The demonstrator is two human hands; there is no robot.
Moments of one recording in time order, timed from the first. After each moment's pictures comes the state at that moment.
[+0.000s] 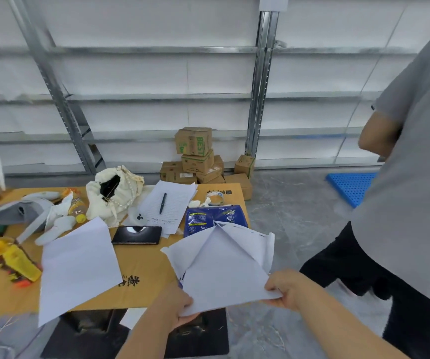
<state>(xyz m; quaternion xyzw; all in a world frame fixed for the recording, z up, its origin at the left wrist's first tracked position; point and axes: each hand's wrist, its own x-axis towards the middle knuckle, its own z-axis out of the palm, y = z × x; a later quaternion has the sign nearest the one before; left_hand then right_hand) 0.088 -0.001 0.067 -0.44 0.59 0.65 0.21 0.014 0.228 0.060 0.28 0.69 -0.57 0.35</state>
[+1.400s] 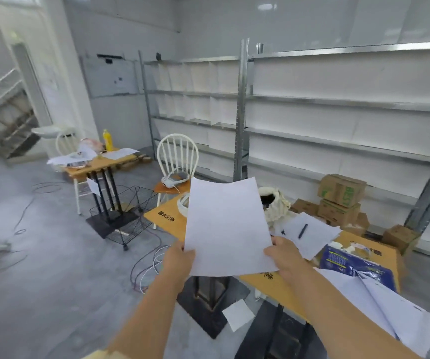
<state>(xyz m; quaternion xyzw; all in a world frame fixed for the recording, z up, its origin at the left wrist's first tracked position) 0.340 -0.171 0.192 -0.49 0.66 0.54 -0.21 0.169 -0.027 0.199 -0.16 0.78 -0.54 0.30</state>
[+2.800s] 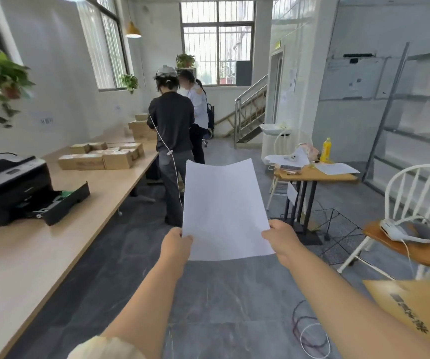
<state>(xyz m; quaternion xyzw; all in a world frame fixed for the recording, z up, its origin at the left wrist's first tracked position) 0.716 -0.504 0.211 -0.74 0.38 0.32 -0.46 0.501 -0.565 0.214 -0.51 0.59 -0.39 0.49</state>
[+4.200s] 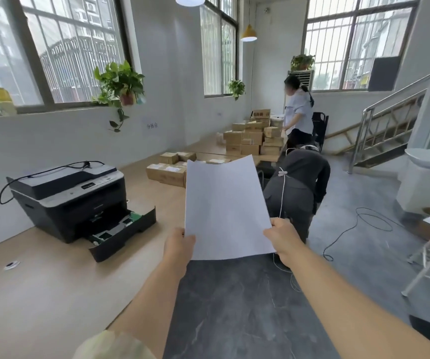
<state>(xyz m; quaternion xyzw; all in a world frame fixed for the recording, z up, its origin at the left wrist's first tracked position) 1.033 -0.902 0.224 -0.79 0.20 0.20 -0.54 0.875 -1.059 0.224 -0.66 0.41 -0.29 0.56</state>
